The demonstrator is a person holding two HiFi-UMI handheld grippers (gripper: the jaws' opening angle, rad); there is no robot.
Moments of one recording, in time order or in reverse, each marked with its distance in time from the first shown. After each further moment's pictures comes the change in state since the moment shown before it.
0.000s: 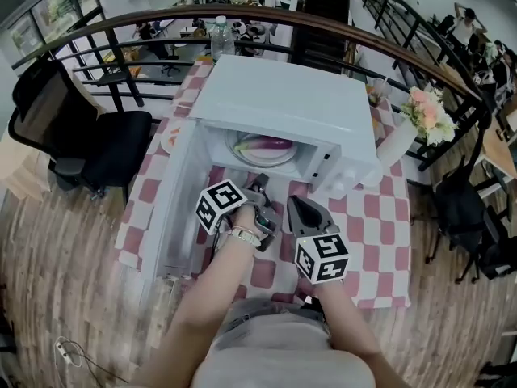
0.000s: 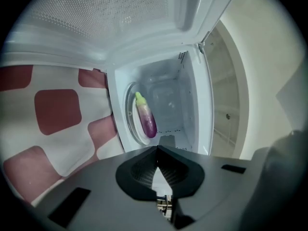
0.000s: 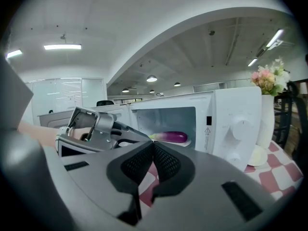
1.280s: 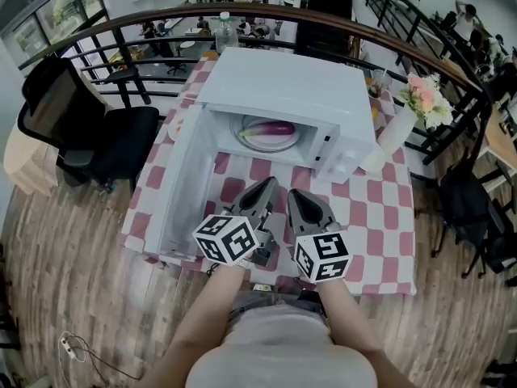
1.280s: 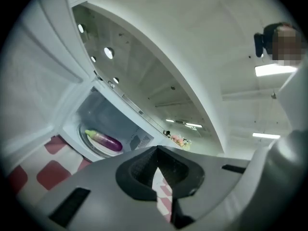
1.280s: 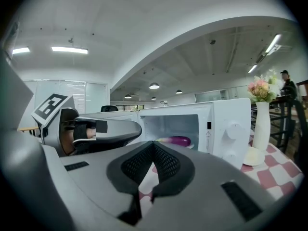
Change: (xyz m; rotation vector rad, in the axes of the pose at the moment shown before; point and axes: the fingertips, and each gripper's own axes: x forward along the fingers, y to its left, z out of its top) left arm -0.094 -0.077 -0.058 0.835 -0.059 -0.316; right arm -0.039 0.030 0.005 -0.031 -0.096 0.010
